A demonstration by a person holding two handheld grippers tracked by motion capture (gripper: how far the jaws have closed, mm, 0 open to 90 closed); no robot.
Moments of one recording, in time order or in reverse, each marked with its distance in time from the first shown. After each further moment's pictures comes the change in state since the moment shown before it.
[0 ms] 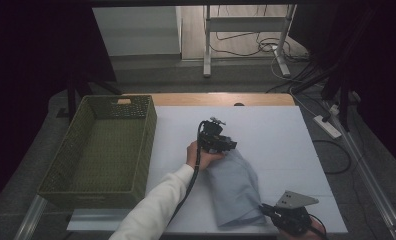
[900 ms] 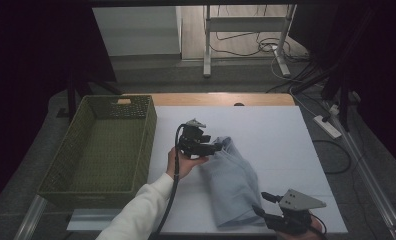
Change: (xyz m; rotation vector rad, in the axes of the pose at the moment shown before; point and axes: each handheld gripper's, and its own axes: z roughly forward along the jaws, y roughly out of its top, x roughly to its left) left arm -0.001 -0.035 -0.065 -0.093 -0.007 0.010; right arm 0.008 0.018 -0.012 -0.187 0.001 -0.023
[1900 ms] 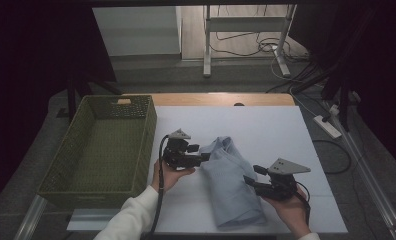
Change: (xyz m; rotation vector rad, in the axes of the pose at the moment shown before) left arm 0.002 -0.037 -0.032 -0.026 -0.009 0.002; right arm -0.040 0.042 0.049 -0.026 -0.031 0.071
